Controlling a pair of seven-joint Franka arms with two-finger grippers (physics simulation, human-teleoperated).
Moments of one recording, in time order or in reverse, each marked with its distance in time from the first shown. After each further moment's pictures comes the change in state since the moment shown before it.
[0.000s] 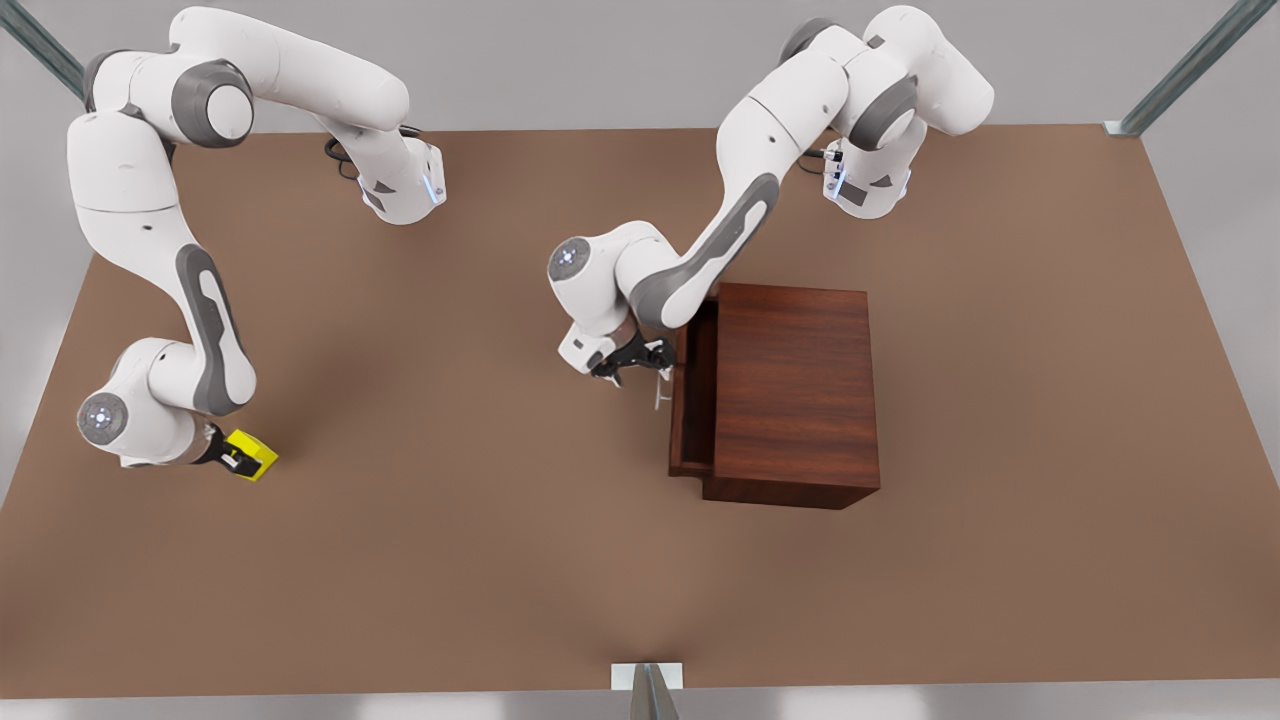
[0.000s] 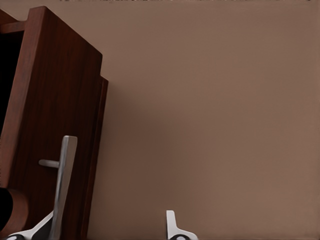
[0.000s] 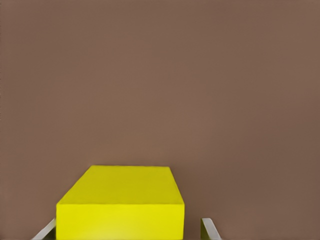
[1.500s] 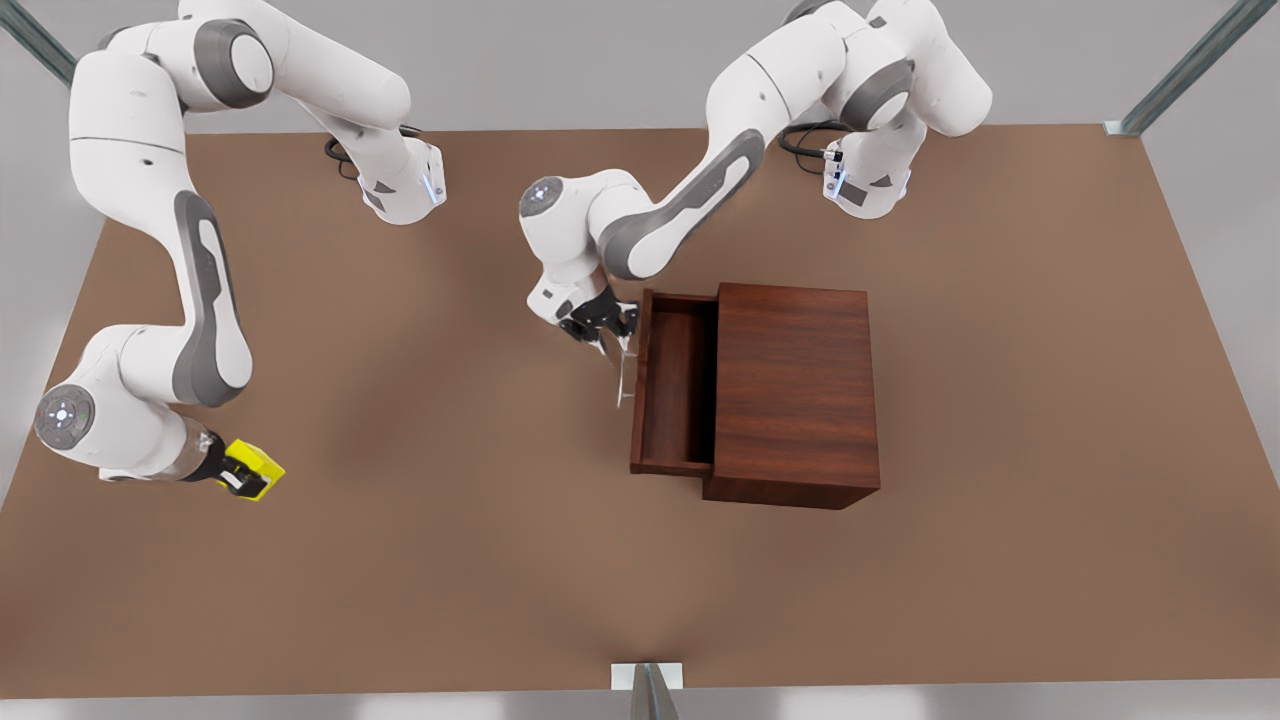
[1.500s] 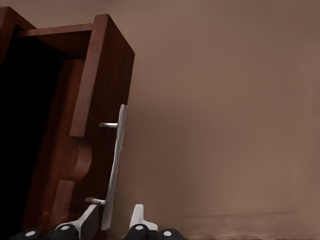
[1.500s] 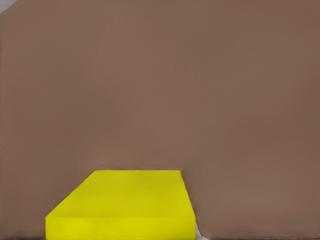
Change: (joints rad) left arm -0.068 -0.087 -0.061 0.018 0.019 -0.064 -0.102; right arm 0.055 -0.139 0.187 0.216 0.074 -0.327 0.217
